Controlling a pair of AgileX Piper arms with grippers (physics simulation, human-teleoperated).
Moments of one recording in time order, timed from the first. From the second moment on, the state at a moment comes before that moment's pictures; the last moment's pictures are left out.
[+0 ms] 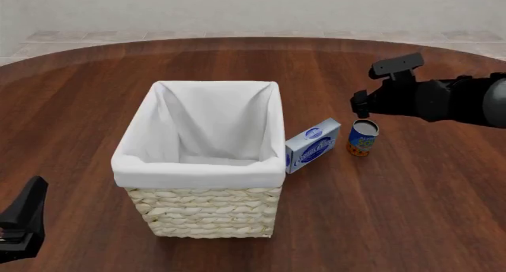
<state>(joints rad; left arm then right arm) 0.04 0.01 0.00 0.00 -0.04 0.08 1.69 -1.03 0.03 -0.18</state>
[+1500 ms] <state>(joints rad) 0.03 0.01 0.00 0.00 -0.03 0.08 1.79 -0.97 -0.06 -0.17</state>
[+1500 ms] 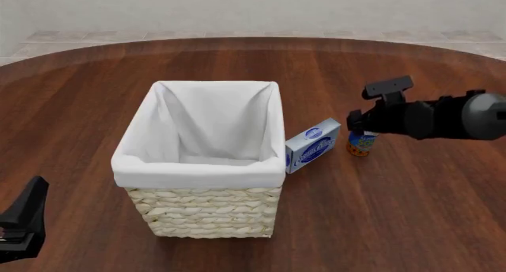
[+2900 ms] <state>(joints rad) 0.03 0.01 0.00 0.00 -0.03 0.06 1.86 -0.93 -0.11 -0.17</state>
